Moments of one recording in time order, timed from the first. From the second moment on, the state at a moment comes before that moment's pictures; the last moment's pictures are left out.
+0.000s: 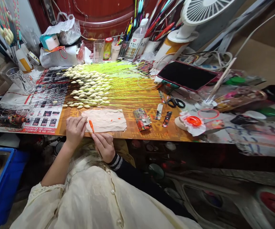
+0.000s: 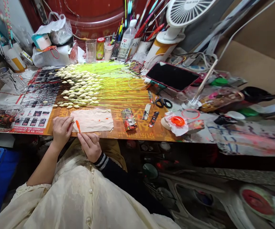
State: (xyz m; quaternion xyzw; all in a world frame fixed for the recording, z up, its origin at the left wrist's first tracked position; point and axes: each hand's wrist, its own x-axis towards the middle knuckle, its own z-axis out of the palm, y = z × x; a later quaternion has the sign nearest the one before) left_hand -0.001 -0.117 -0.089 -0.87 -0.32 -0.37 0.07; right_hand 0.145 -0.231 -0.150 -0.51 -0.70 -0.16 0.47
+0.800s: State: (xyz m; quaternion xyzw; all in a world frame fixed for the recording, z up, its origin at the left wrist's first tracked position) left_hand 0.000 -0.116 -0.088 -0.87 -0.31 -0.38 0.08; right_hand 0.144 -0.230 -0.150 -0.52 -0.70 -0.16 0.46
